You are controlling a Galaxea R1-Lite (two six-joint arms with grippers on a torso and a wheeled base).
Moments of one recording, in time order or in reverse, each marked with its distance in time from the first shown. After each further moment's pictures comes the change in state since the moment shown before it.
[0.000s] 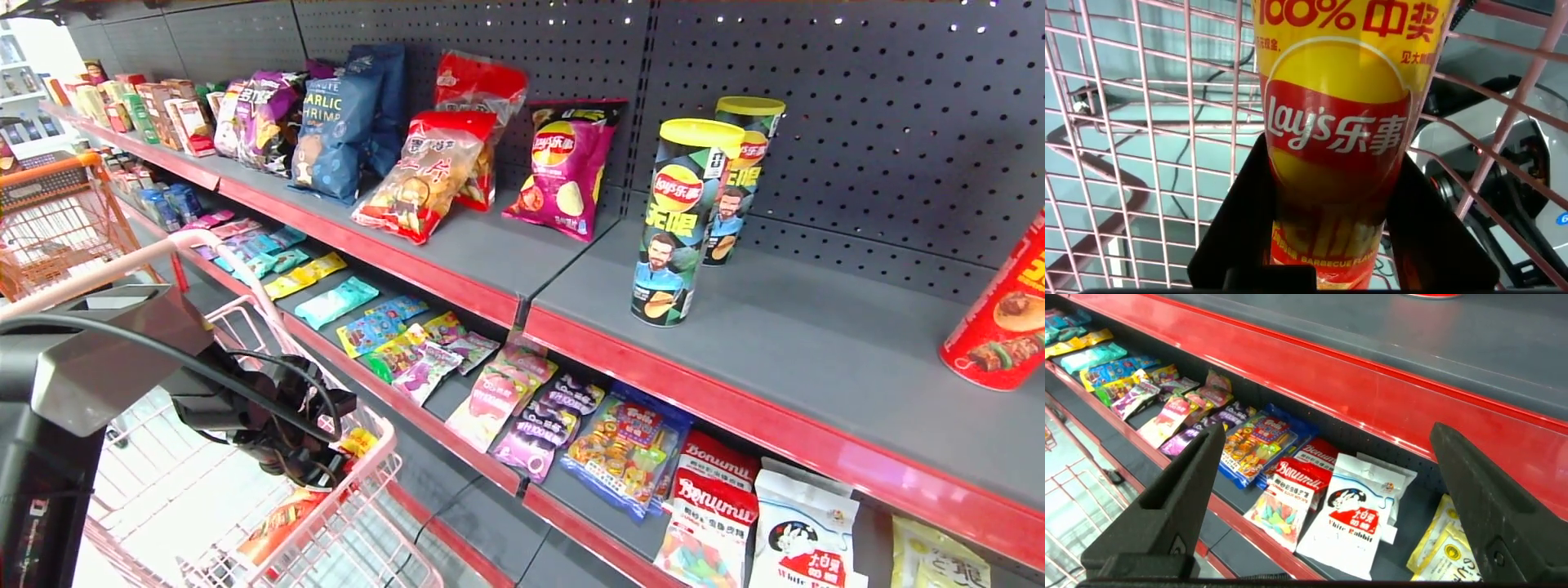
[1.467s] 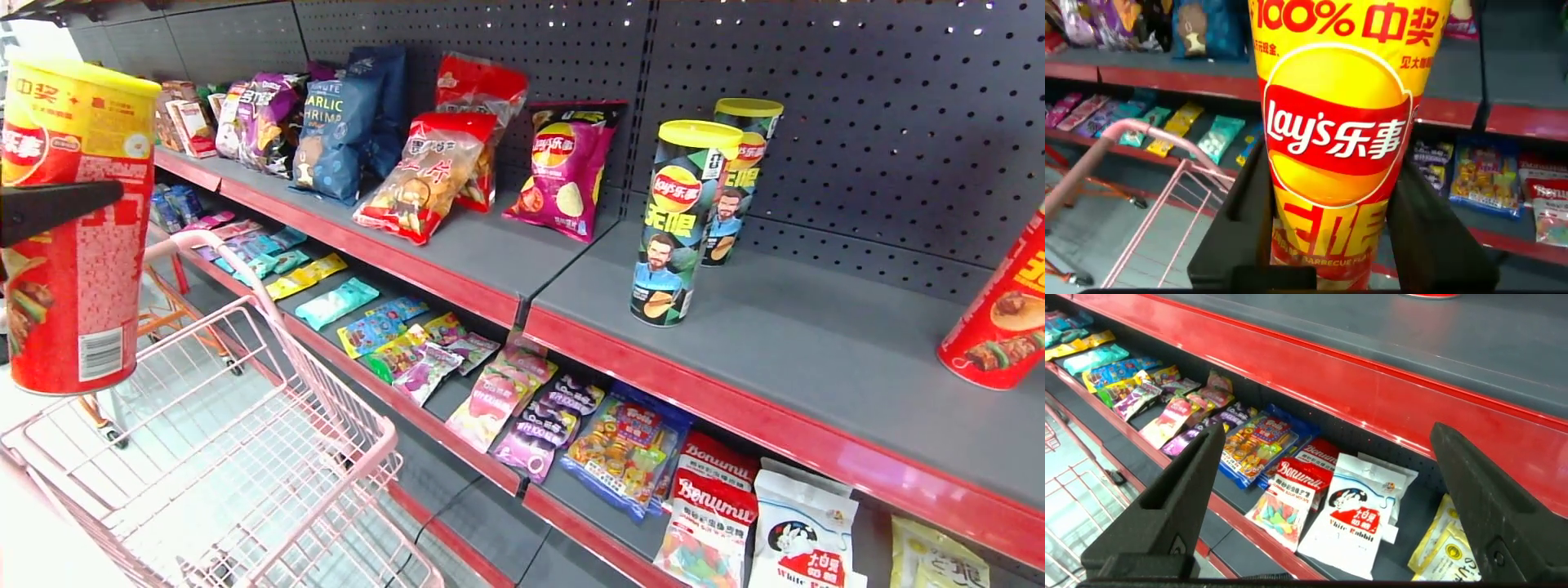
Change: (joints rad) left arm 0.087 -1.317 0.087 0.045 -0.173 -0.189; right arm 0.001 0.000 0.000 0.000 0.001 0.004
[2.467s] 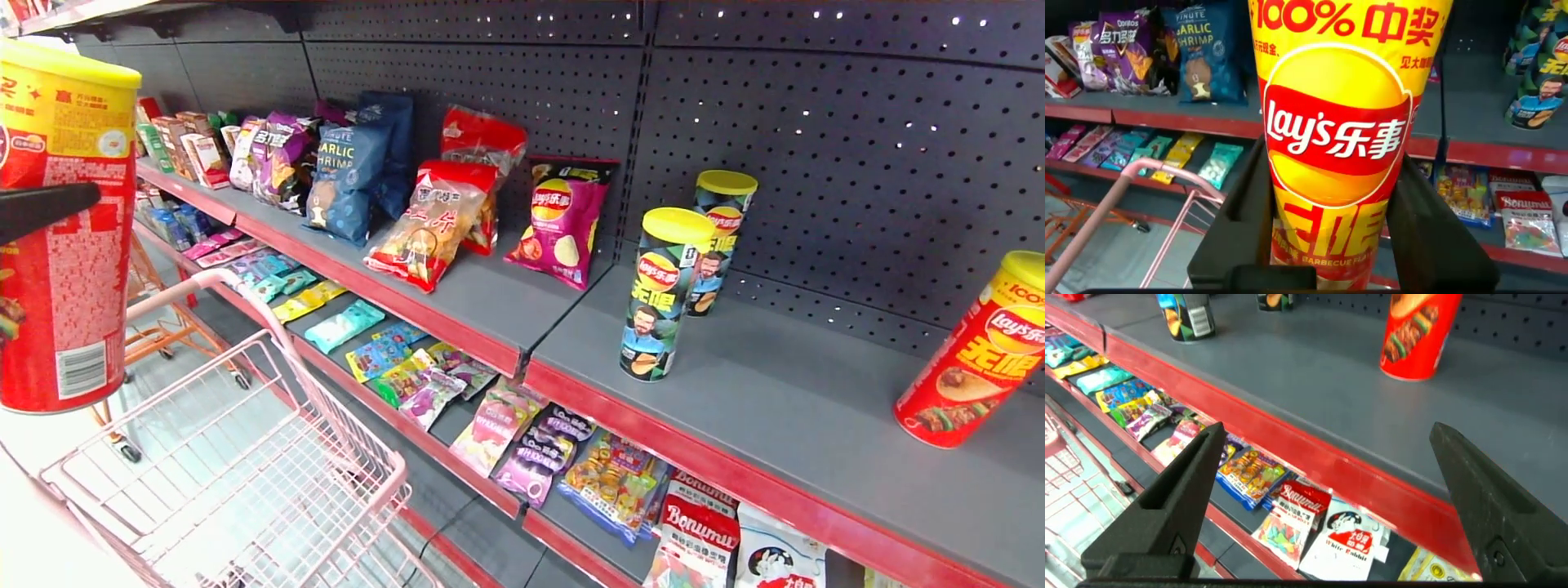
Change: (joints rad) left arm -0.010 -0.074 0.027 0.018 -0.047 0.008; right arm 0.000 0.000 -0.001 0.000 0.000 0.000
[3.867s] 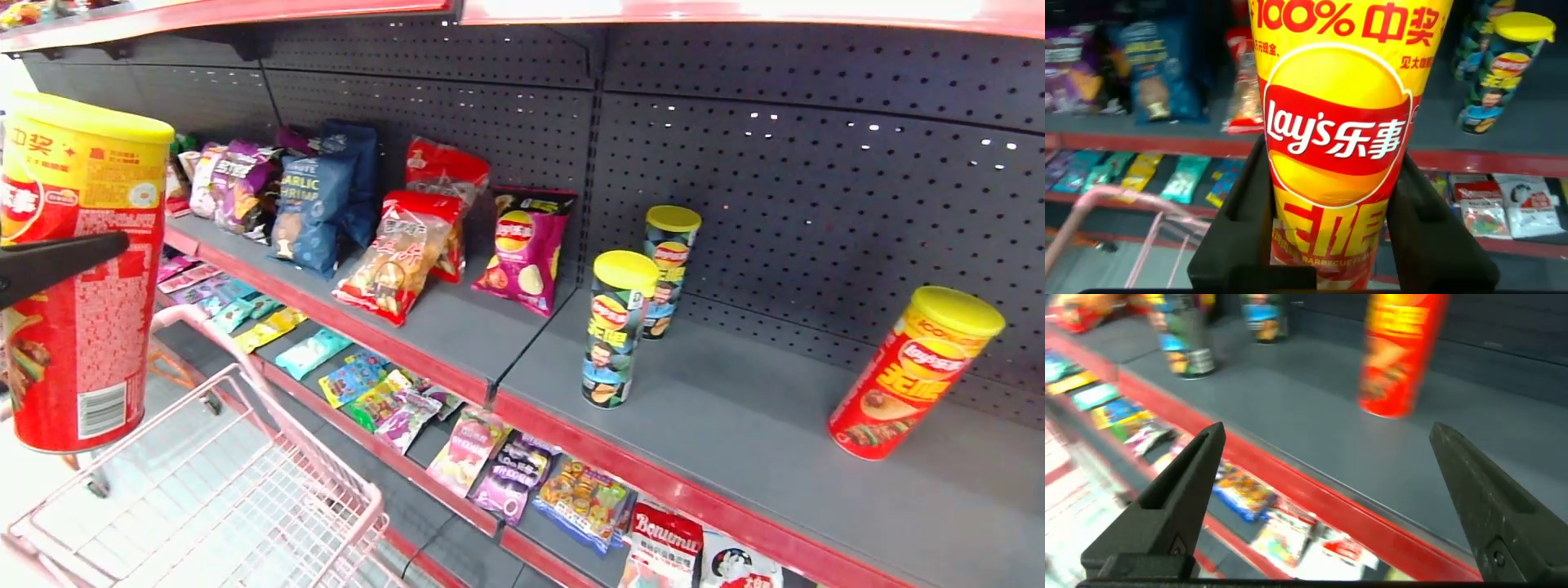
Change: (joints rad) left arm -0.008 -0.003 0.085 -0.008 -0.043 0.006; right arm -0.001 0.000 0.001 0.000 -0.001 0.003
